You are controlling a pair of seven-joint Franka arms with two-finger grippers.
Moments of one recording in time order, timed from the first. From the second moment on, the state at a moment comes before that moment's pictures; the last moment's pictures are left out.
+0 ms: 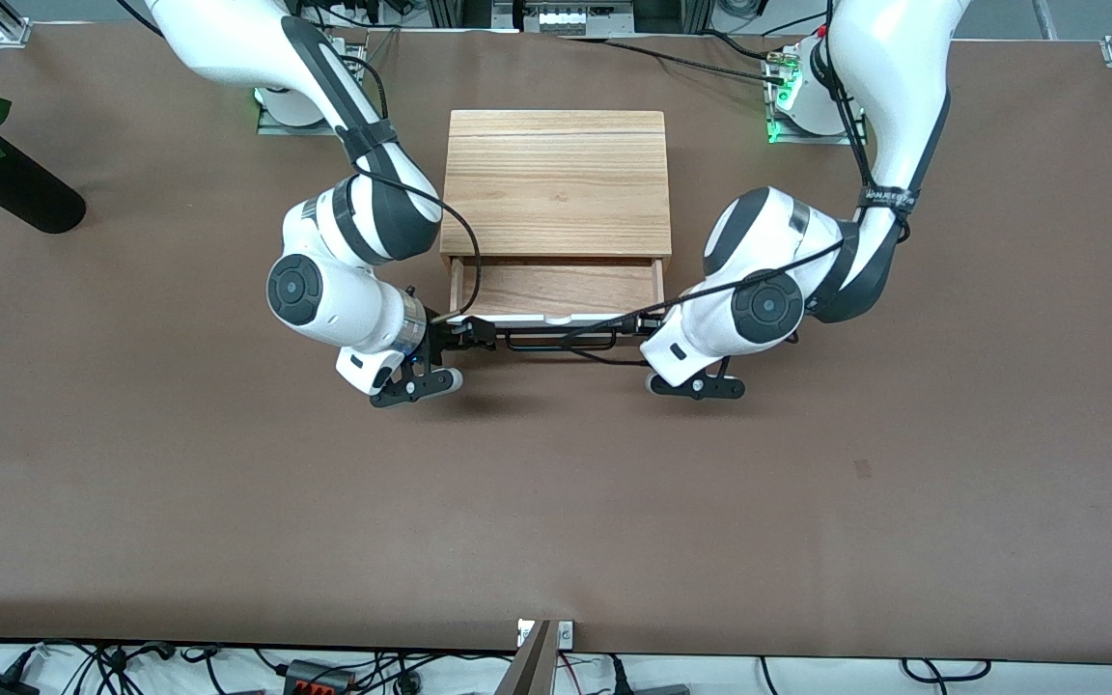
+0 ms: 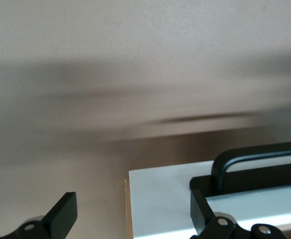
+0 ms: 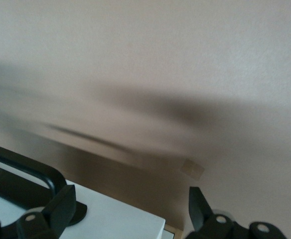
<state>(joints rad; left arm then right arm) -0.41 0.56 -0.10 -1.50 -0.22 1.87 -0.39 0.50 0.56 -0.01 -1.64 0.45 2.21 0.03</state>
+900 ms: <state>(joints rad) -0.45 0.53 -0.10 -1.61 -0.22 1.93 -0.41 0.51 0.56 -0.01 -1.65 0.46 2.07 0.03</state>
